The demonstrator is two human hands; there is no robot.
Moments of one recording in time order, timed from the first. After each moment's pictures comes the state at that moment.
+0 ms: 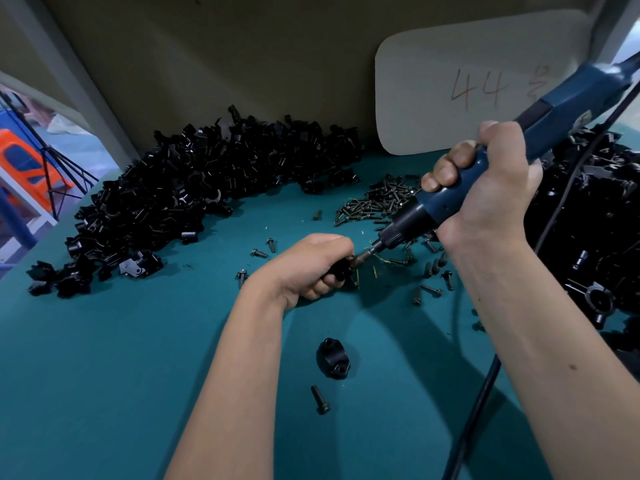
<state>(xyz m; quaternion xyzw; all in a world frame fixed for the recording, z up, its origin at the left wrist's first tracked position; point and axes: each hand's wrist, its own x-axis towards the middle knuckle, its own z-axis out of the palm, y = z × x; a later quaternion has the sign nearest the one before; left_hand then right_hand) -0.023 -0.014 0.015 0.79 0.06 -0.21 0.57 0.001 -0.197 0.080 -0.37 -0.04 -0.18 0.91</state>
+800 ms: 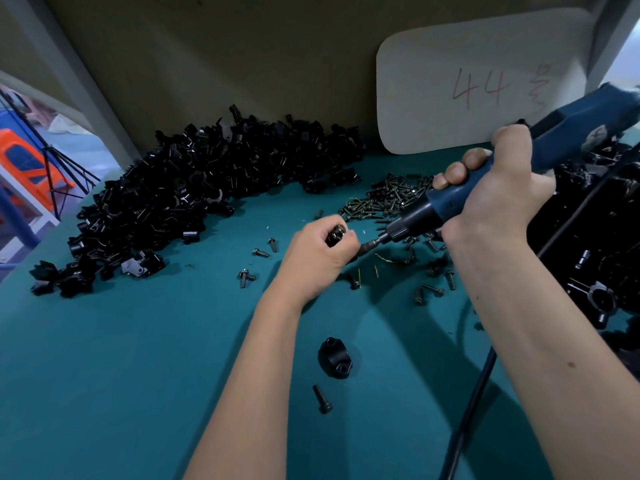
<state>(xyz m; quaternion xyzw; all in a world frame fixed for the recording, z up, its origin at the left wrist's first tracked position) -0.018 -0.021 -0.003 0.86 -0.02 0.07 0.50 0.011 -0.198 0.075 -0.35 0.07 -0.23 0.91</state>
